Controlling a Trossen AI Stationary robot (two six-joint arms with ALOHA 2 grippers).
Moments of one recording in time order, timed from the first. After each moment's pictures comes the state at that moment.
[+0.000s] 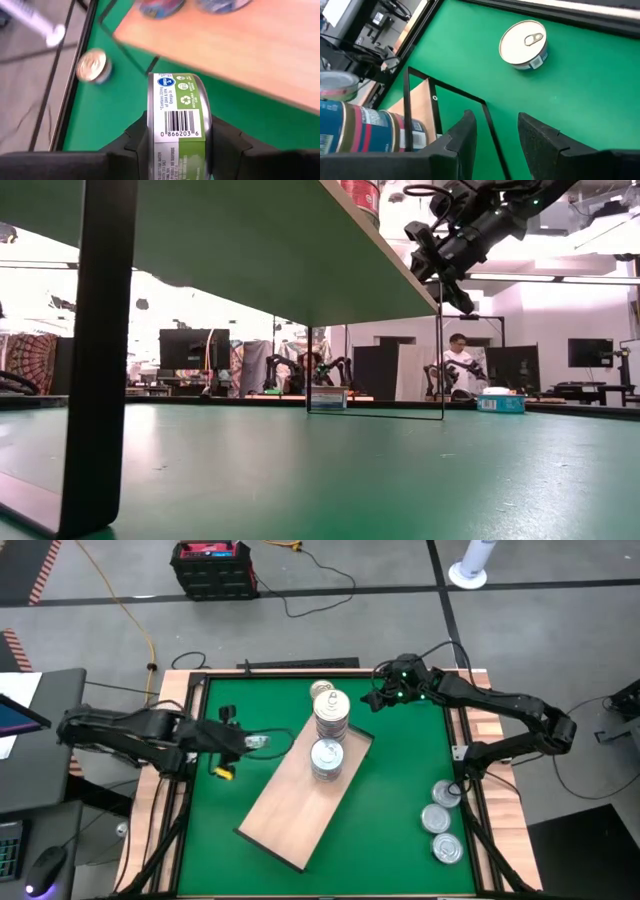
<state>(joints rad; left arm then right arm) -0.14 0.90 0.98 -0.81 -0.39 0.10 -0.55 1.26 0.92 -0.30 -0.20 0.60</state>
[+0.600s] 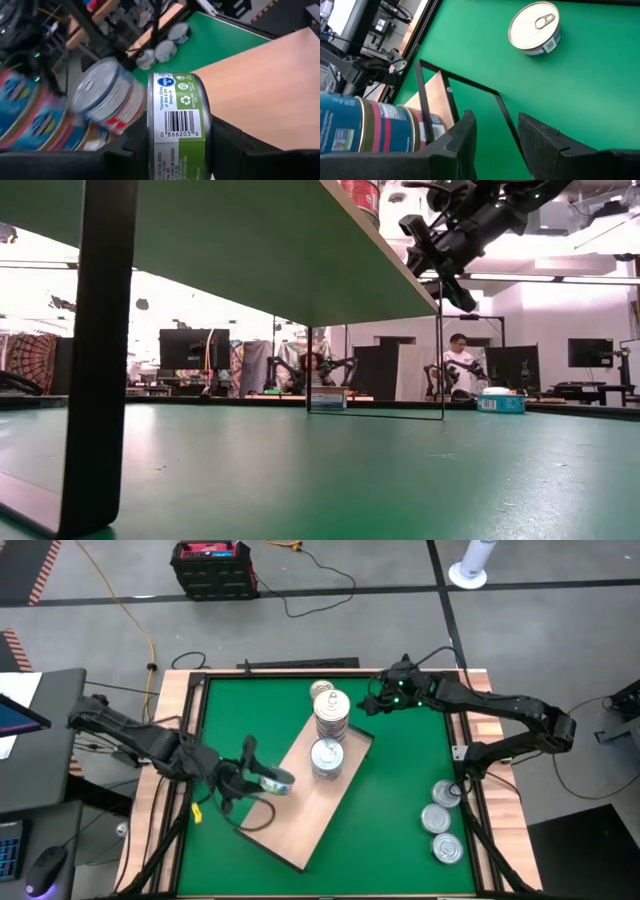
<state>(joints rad) -0.42 0.98 0.98 -0.39 -0.29 0.55 -0.46 1.26 0.92 -0.30 -0.15 0.76</state>
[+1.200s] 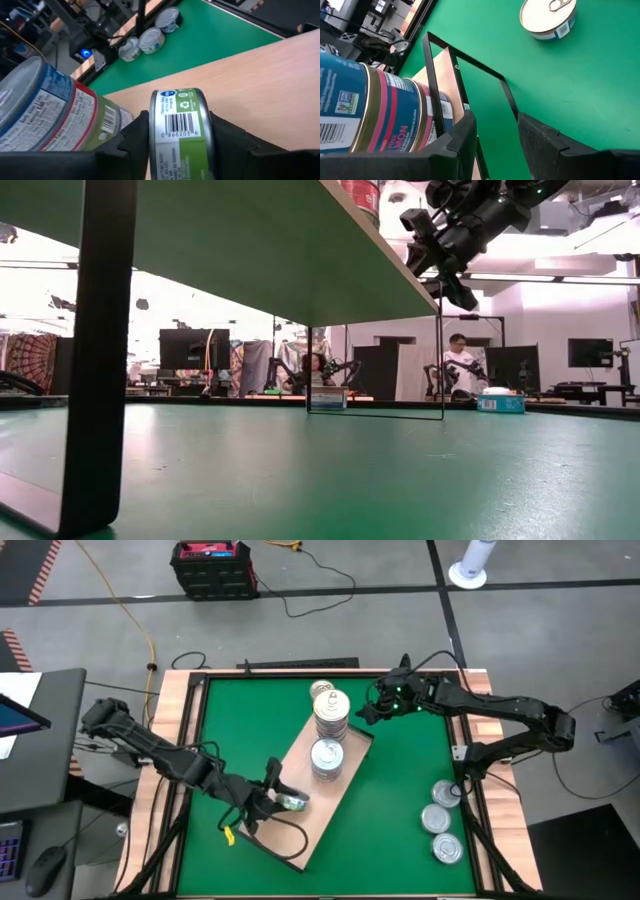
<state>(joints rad) -0.48 1.26 0.98 -0.19 -0.37 0.45 -0.40 1.26 0.92 -0.33 -0.16 0.73</state>
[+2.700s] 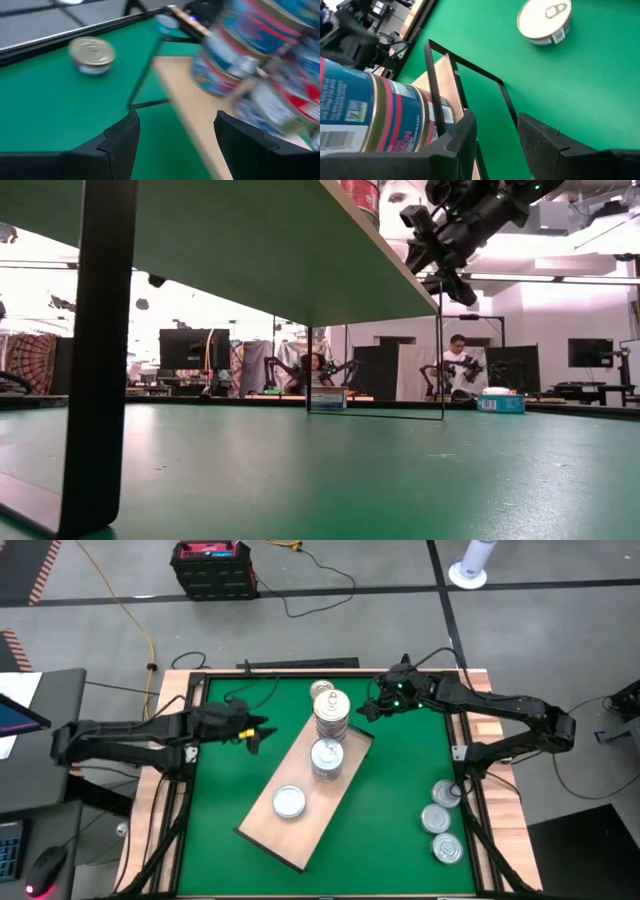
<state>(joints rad) 0.14 0.83 0.64 -0.17 -0.23 -0.54 -0.42 1.25 0.96 -0.37 -0.16 0.71</state>
